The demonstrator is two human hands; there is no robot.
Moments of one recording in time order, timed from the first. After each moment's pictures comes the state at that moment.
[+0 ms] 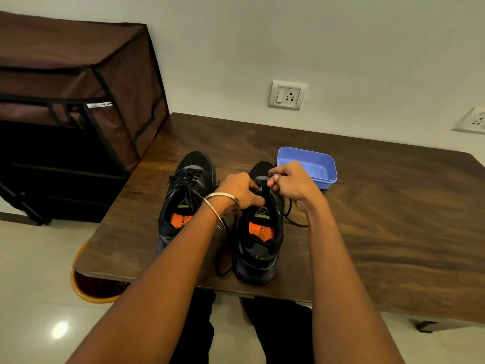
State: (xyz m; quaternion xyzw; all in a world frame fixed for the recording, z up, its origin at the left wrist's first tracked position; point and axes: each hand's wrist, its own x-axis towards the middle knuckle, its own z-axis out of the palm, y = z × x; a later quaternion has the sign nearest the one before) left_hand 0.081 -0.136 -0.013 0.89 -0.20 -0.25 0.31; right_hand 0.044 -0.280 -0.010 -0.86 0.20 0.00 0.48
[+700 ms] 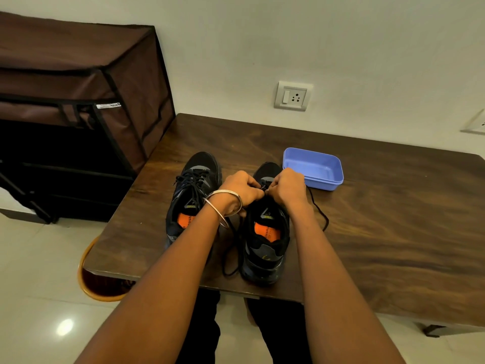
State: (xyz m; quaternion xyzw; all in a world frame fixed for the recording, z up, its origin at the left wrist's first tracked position) left_hand 0.081 -0.128 -0.017 0.86 -0.12 -0.27 0.42; right_hand 0.064 -0.264 -0.033 -0.95 0.22 -0.01 0.23
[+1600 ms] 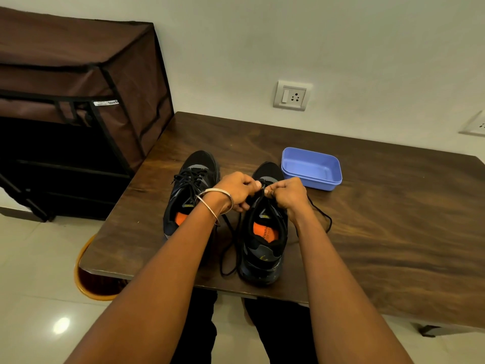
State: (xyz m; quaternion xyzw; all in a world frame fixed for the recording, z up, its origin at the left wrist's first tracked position) left_hand 0.091 -0.124 -0.032 0.83 -0.12 -0.28 0.47; right_hand 0.047 -0.268 -0.044 -0.81 0.31 -0.01 0.49
